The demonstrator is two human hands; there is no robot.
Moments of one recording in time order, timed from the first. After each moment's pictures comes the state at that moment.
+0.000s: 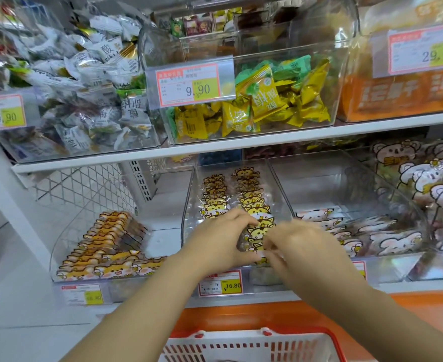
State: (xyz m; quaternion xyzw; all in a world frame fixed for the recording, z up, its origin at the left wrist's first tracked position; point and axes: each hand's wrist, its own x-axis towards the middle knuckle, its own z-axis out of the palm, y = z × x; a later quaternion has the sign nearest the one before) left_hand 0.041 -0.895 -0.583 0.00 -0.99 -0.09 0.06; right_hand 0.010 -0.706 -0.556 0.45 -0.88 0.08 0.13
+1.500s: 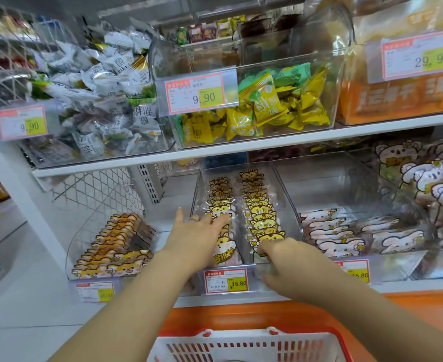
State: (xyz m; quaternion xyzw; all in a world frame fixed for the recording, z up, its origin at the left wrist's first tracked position) left_hand 0.065 -0.920 -0.570 0.13 -0.98 0.15 -0.06; right_hand 0.003 -0.721 -0.583 0.43 -0.90 0.10 -0.07
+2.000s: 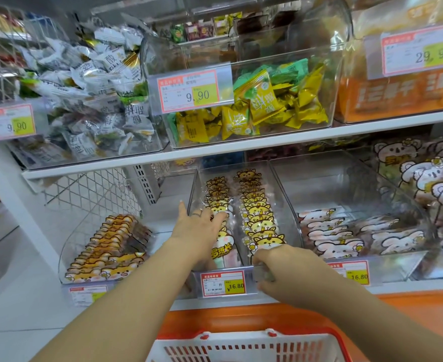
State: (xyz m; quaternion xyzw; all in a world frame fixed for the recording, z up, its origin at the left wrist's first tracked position) left_hand 0.039 -0.930 -0.580 0.11 -0.97 0.20 -0.10; right_hand -0.001 -0.721 -0.593 0.46 -0.88 0.08 -0.08
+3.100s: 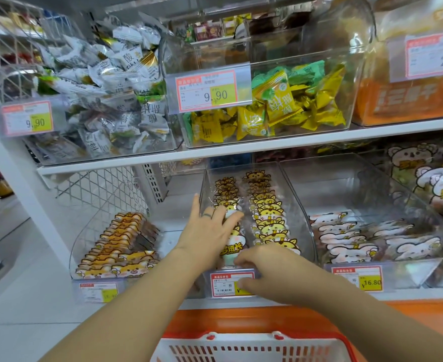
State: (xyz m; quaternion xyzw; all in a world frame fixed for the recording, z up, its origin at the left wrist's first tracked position) left_hand 0.053 -0.925 -0.582 0.06 -0.96 0.27 0.02; right_hand 0.001 -0.757 -0.594 0.52 -0.83 0.16 -0.13
